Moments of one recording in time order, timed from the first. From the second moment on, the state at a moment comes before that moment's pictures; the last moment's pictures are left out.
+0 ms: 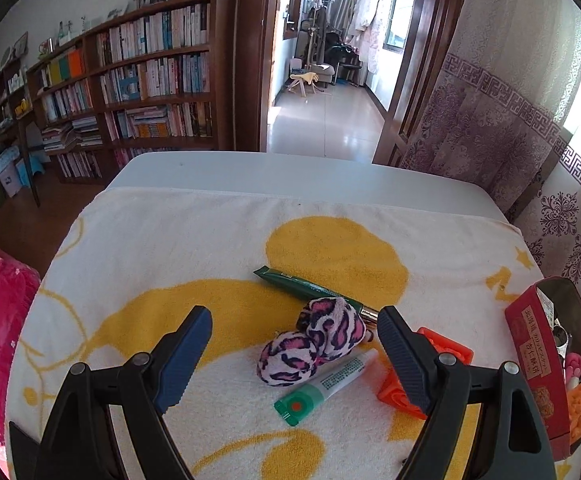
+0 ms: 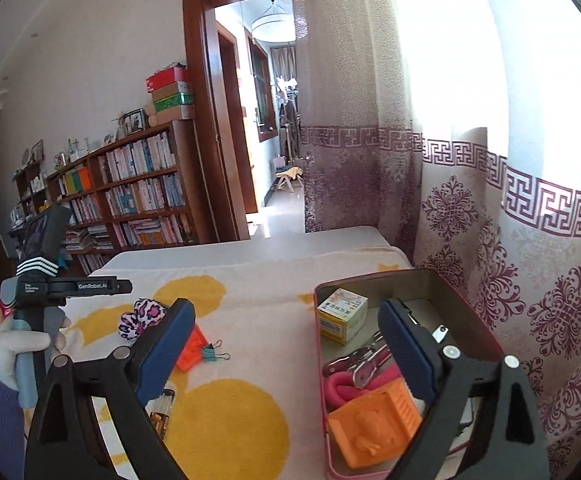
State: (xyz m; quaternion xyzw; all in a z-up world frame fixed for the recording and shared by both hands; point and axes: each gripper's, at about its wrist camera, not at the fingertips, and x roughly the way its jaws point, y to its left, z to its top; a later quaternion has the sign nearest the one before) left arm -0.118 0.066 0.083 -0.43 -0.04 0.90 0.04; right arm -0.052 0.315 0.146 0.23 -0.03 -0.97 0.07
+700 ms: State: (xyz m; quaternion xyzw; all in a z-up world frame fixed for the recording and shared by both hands) left arm -0.146 0.052 0.030 -0.47 -0.09 0.88 0.04; right arm -0.154 0.241 0.061 0.38 -0.08 -0.91 0.14
